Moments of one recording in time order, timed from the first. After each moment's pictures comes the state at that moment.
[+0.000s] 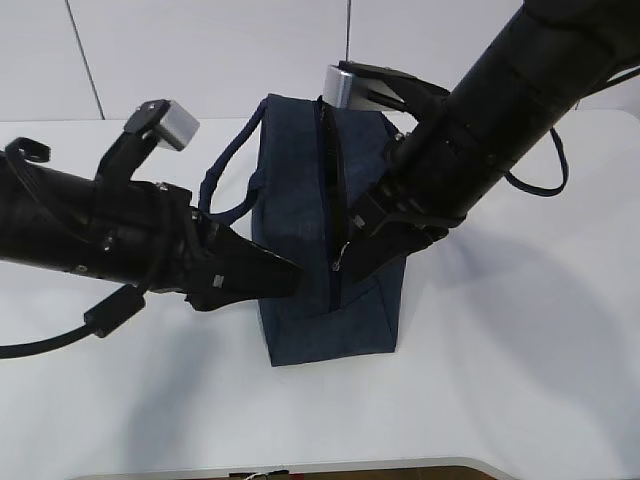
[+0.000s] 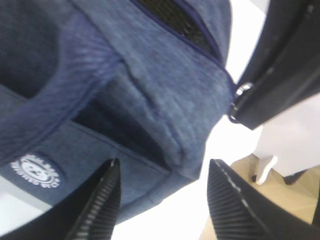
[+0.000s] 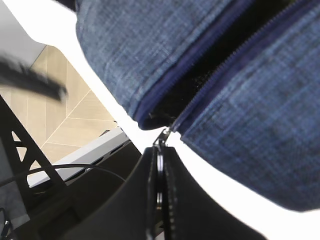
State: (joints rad) left arm -0.49 1.58 -0.80 -1.51 0.69 1.51; right arm 0.42 1.72 -1.35 0.58 1.09 -0.60
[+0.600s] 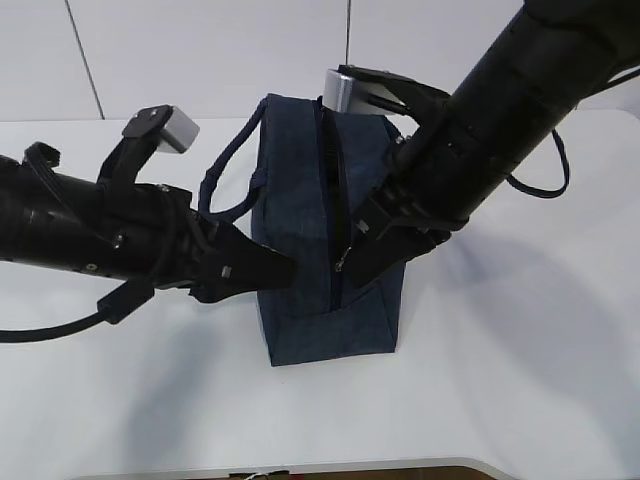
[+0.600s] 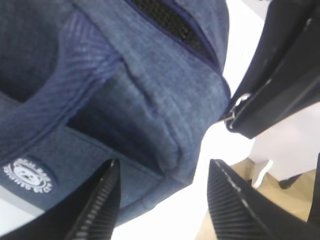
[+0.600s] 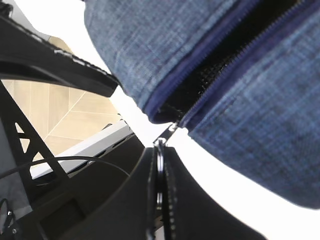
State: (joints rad) left arm -0.49 1.62 -0.80 -1.57 0.62 1.51; right arm 0.42 1.72 -1.35 0.58 1.12 -0.61
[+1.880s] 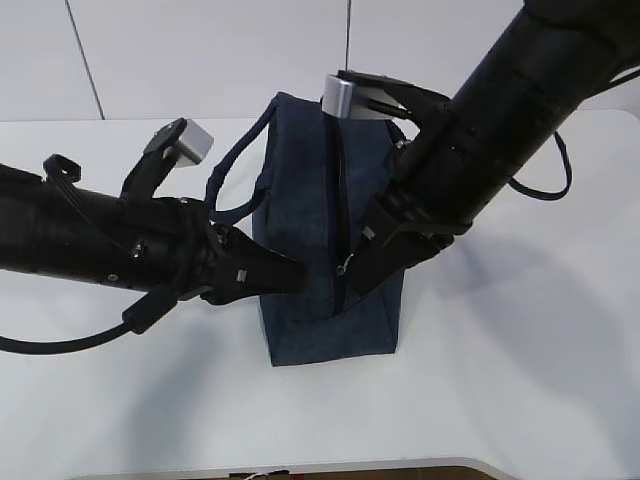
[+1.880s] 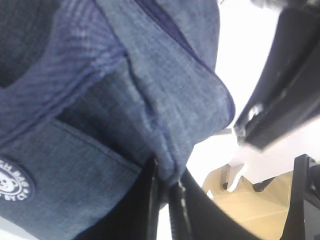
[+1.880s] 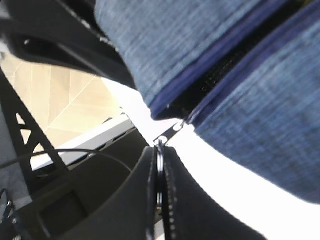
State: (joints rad) left arm -0.50 1.69 -0.80 -1.68 0.72 1.57; right arm 0.42 1.72 -1.35 0.58 1.15 -0.64
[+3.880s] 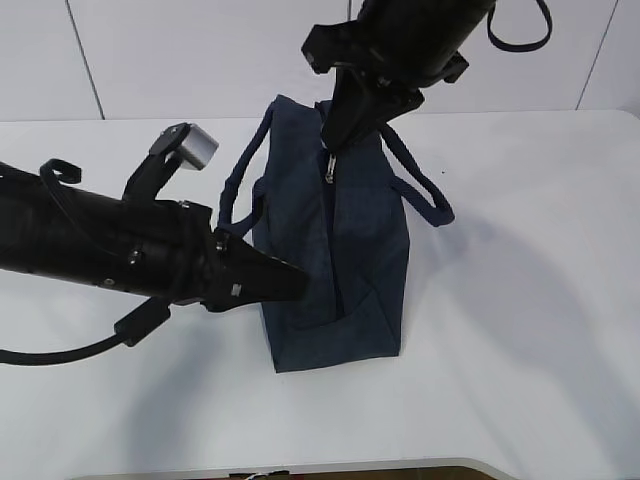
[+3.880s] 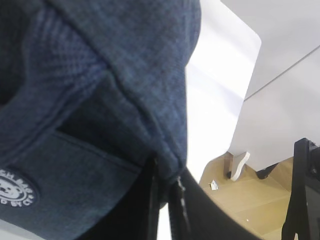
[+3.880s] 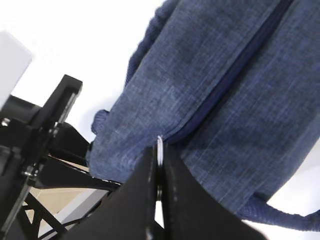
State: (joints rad) left arm -0.50 1.69 -0.80 -1.62 0.75 1.60; right arm 0.42 1.86 -1.84 0.40 1.27 -0.24
